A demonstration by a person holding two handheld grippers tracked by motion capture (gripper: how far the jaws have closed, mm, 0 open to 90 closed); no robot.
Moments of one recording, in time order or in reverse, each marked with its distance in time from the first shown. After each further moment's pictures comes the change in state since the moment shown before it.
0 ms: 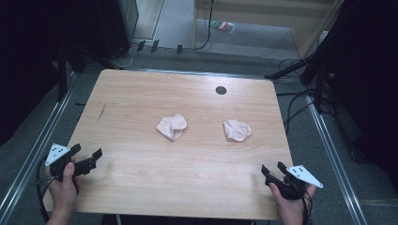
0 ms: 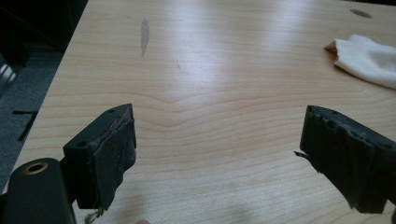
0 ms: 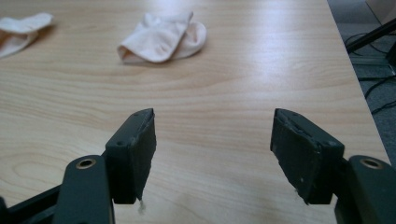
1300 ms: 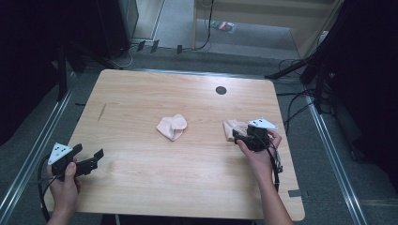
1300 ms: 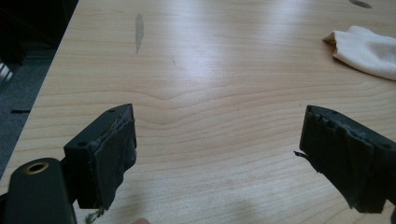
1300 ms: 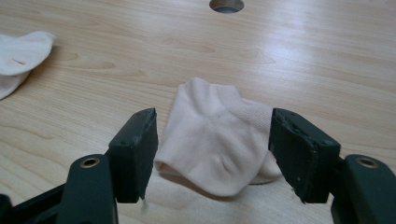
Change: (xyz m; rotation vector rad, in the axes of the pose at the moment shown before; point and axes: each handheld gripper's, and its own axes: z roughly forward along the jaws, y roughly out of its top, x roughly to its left) left arm -0.001 0.001 0.002 0.026 -0.011 0.017; right arm 0.062 0.097 0.115 0.135 0.031 -0.127
